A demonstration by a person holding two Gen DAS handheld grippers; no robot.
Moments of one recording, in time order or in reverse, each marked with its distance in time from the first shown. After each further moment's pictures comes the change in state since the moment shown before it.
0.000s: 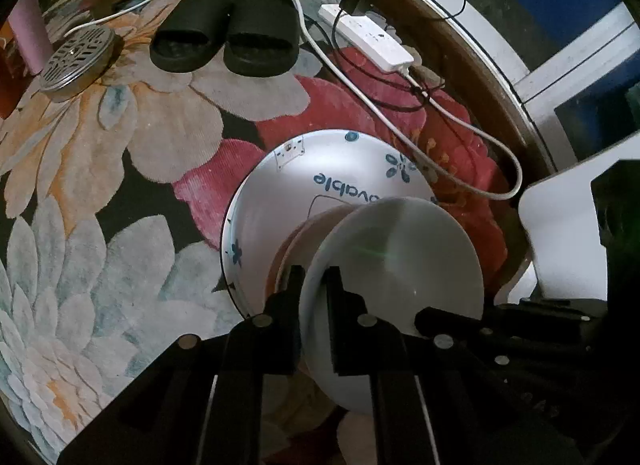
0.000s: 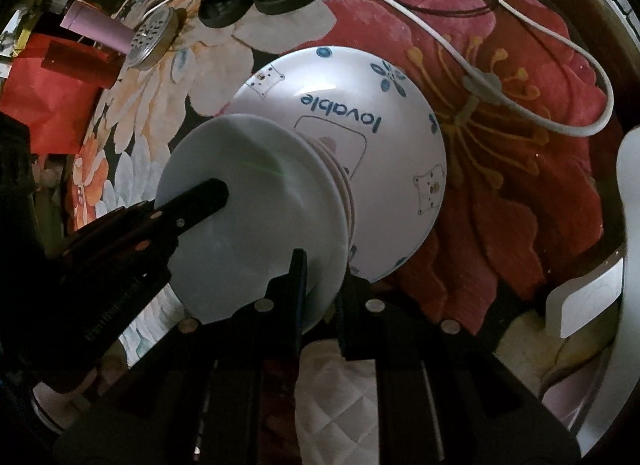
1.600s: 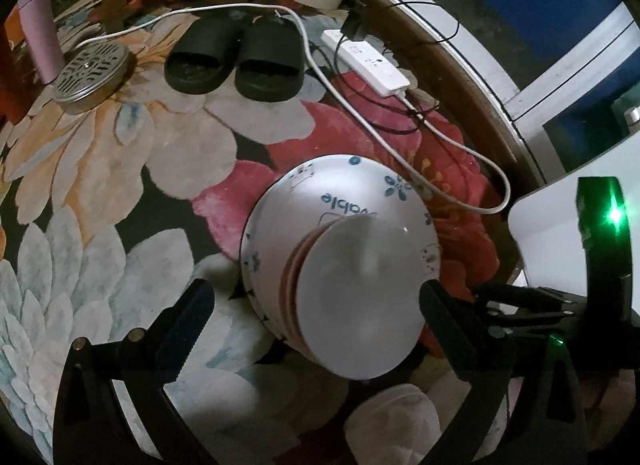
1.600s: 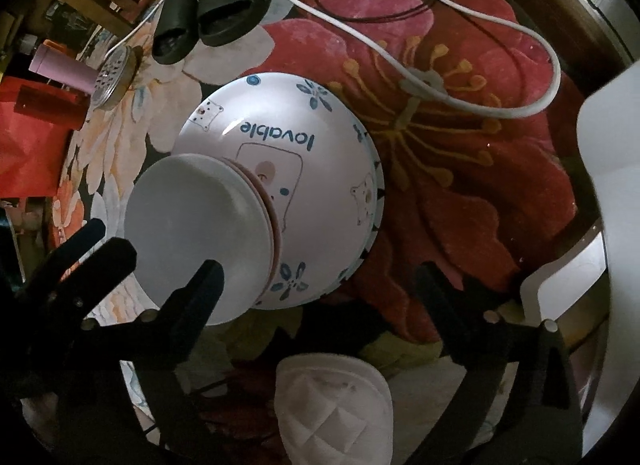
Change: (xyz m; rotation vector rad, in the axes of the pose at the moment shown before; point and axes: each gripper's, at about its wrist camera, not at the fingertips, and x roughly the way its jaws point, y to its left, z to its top) left arm -0.026 0.014 -0.001 -0.007 -0.070 -0.016; right arm -0.010 -0.027 0.003 0.114 -0.084 -0.084
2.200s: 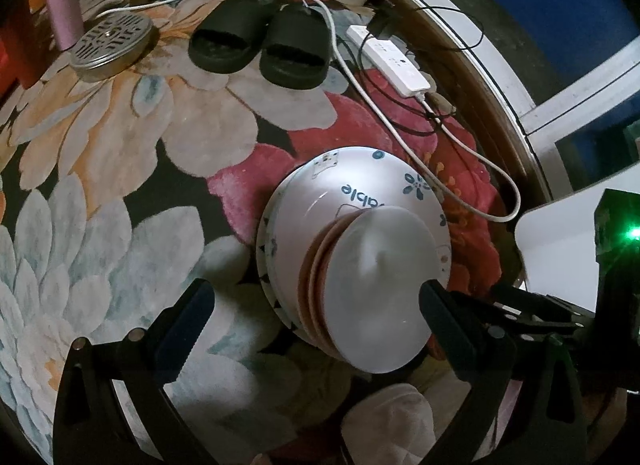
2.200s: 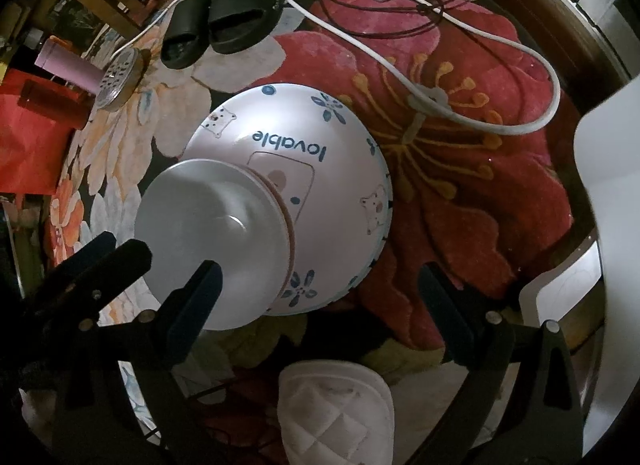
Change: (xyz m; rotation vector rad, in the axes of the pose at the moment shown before) left arm 0.001 0.016 -0.006 -0.094 0.017 0.000; right arm -0.004 0.011 -0.001 -0.029 -0.043 -0.012
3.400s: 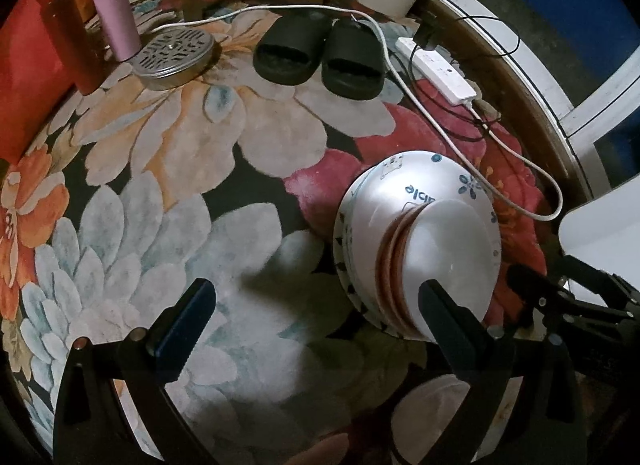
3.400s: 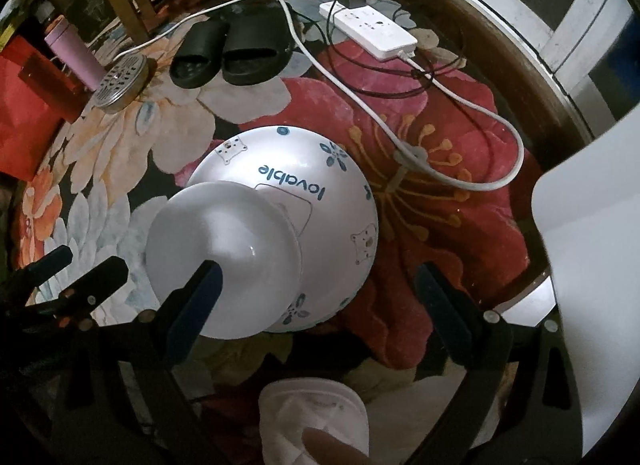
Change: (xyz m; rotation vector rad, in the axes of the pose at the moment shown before) left arm -0.029 0.019 -0.013 0.006 -0.039 0.197; right arm -0.024 0.038 -0.006 -0.119 -0.163 -0.166
